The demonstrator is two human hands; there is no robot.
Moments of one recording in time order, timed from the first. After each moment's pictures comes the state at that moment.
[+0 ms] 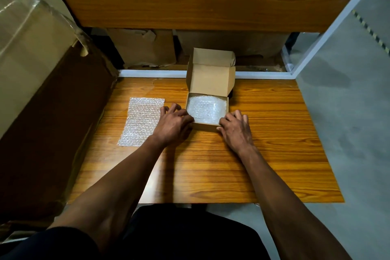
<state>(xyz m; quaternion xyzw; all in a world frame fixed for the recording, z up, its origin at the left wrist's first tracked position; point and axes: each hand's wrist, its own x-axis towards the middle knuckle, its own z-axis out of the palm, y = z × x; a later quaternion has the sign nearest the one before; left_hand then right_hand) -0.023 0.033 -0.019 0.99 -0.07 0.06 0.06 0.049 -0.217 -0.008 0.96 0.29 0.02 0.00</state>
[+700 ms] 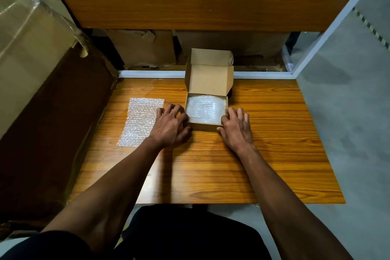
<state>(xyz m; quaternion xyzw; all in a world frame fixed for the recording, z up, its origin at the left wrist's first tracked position) -0.029 0.038 -0.021 1.00 -0.04 0.05 0.04 0.052 -0.215 -0.008 0.96 0.26 0.03 0.02</state>
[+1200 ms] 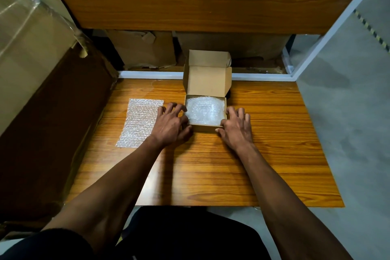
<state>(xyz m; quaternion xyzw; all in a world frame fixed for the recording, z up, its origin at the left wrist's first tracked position) -0.019 0.034 -0.018 1.00 -0.04 0.06 0.00 0.061 -0.215 0.000 0.97 0.24 0.01 0.03</state>
